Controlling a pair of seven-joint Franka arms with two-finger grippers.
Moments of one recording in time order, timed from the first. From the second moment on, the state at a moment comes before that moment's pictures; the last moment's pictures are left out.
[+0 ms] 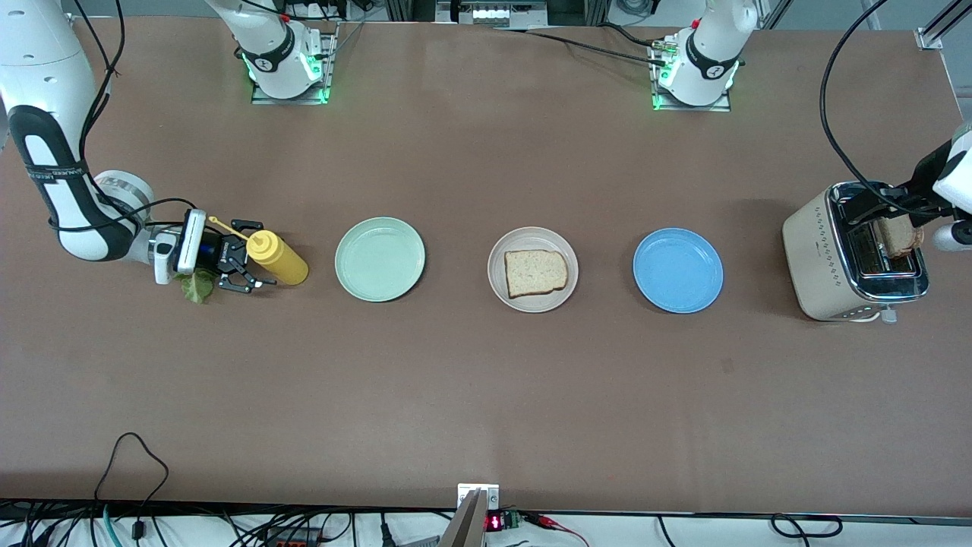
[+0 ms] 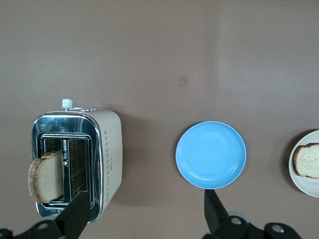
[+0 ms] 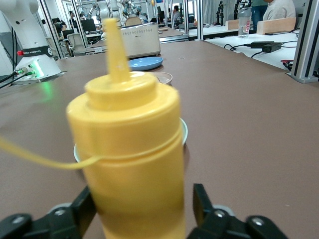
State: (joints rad) left arm 0.08 0.08 -0.05 -1.57 0.06 1.65 -0.06; right arm -0.34 0.60 0.08 -2.05 1.16 1.83 -2.51
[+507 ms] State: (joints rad) left arm 0.09 0.08 -0.05 -1.58 0.06 1.63 -0.06; right arm -0.34 0.60 0.08 -2.04 1.16 1.83 -2.47
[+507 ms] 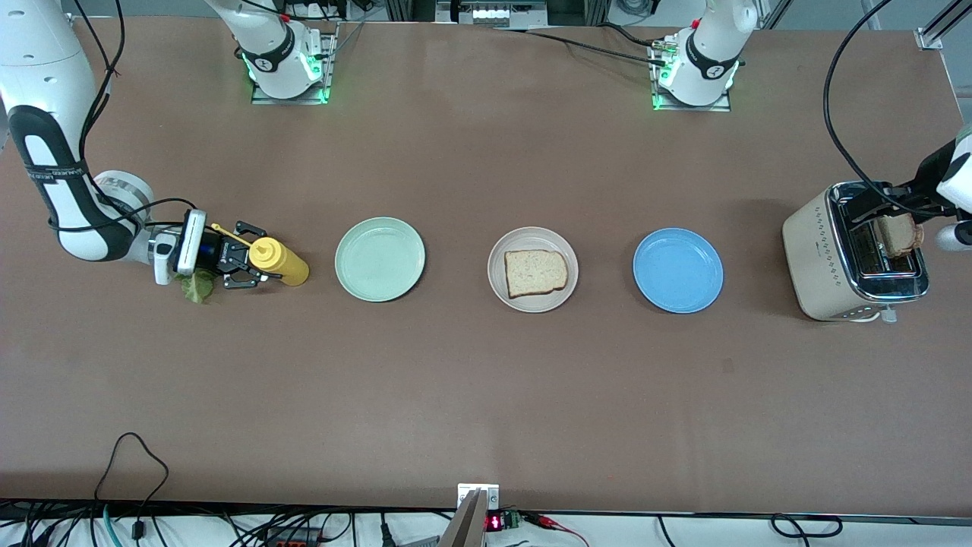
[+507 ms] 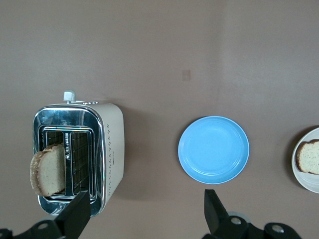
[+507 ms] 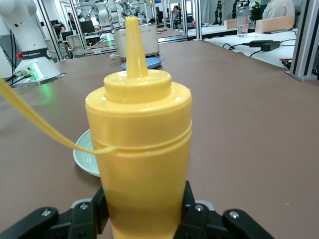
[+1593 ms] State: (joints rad) left arm 0.08 0.08 -0.06 -1.58 0.06 1.63 -0.06; right arm 0.02 0.31 0.14 -2.02 1.13 2.18 -1.69
